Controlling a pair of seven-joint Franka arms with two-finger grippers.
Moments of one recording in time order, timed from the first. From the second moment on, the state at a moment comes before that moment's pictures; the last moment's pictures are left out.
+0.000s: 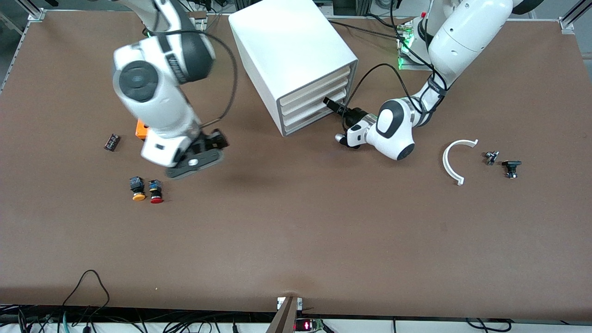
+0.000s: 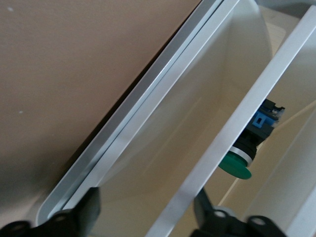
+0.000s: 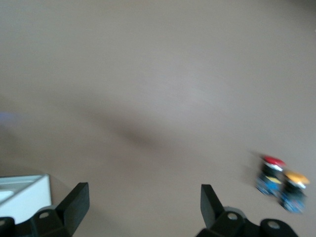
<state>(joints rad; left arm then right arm) -0.11 0.64 -0.38 -2.09 -0.88 1.92 0.43 0.53 0.36 -0.04 -1.58 -0.01 2.00 0.03</state>
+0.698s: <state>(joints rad) -0.04 0.60 -0.23 -1.98 -0.89 1.88 0.50 0.66 0.46 -0.04 -1.45 -0.01 2.04 0.02</state>
